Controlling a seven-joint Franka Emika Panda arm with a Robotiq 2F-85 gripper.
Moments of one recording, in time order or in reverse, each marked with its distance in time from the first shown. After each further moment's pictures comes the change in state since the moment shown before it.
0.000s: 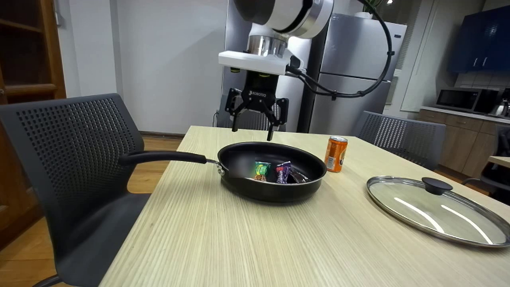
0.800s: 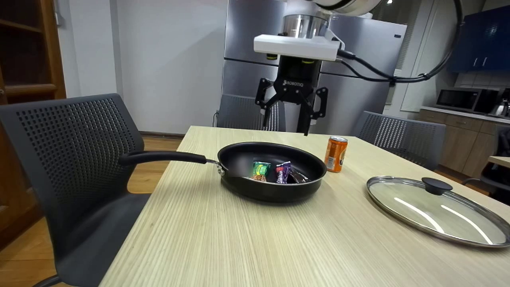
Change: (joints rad) arm -0.005 -0.272 -0.041 -0.378 -0.054 0.128 0.000
